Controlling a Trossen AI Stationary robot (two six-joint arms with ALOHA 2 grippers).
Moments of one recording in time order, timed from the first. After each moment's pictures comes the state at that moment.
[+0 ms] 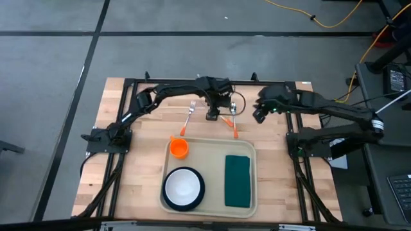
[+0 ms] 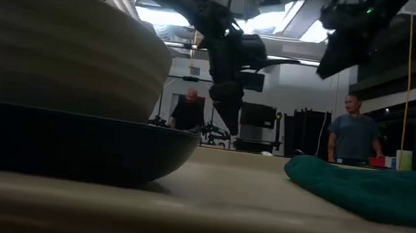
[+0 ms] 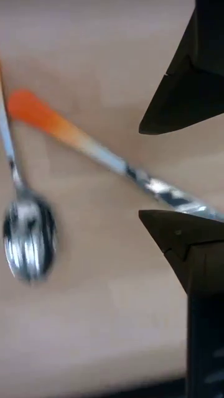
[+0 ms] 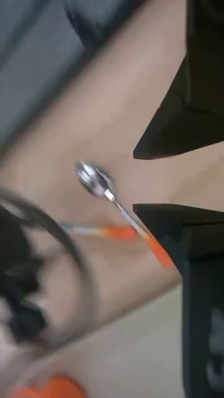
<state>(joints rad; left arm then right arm) 0.37 2.34 2.09 -0.99 0.09 0.52 -0.31 1.02 0.95 -0.80 0.23 0.31</state>
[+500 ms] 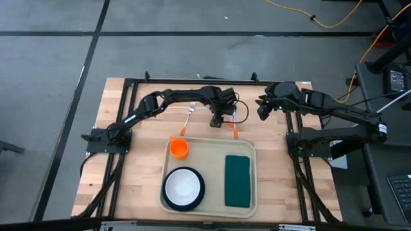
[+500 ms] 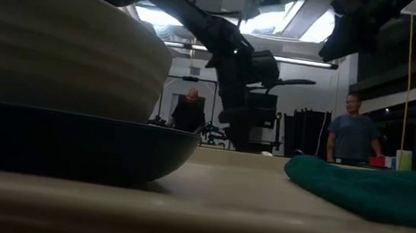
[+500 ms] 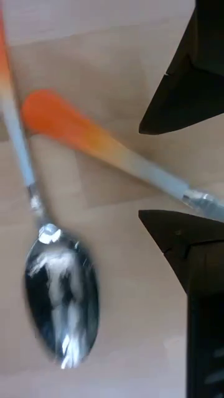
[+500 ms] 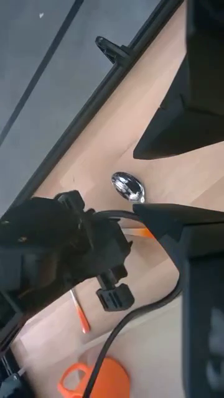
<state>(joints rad) 0.32 2.45 2.09 -0.87 0.08 0.51 -0.32 0.91 0.95 -0.75 0.27 0.31</state>
